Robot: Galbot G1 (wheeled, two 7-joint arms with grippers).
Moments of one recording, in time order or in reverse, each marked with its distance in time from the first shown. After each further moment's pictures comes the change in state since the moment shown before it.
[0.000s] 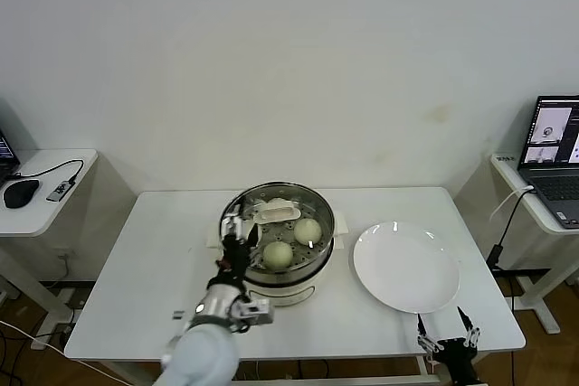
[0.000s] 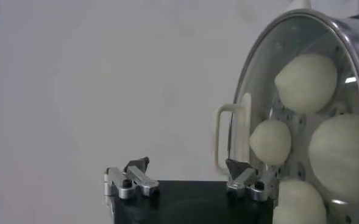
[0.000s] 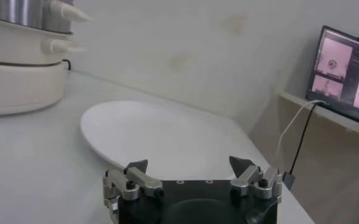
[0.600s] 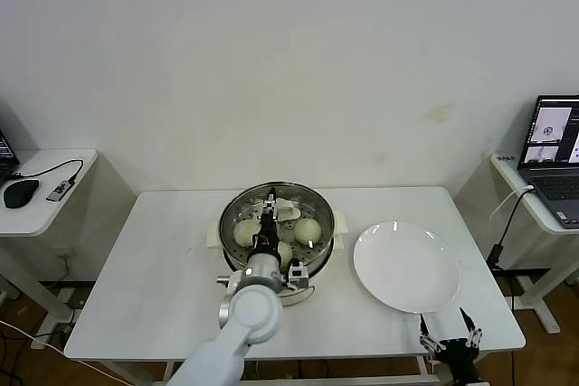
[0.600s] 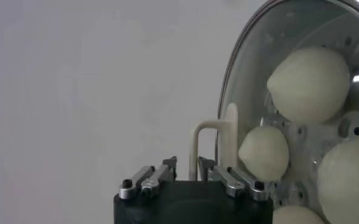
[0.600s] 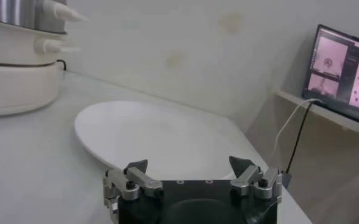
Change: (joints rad) left arm -0.256 -0.178 0.133 0.301 0.306 0.056 0.155; right arm 0.015 0.009 0.014 -0.017 -0.007 -0.015 0.002
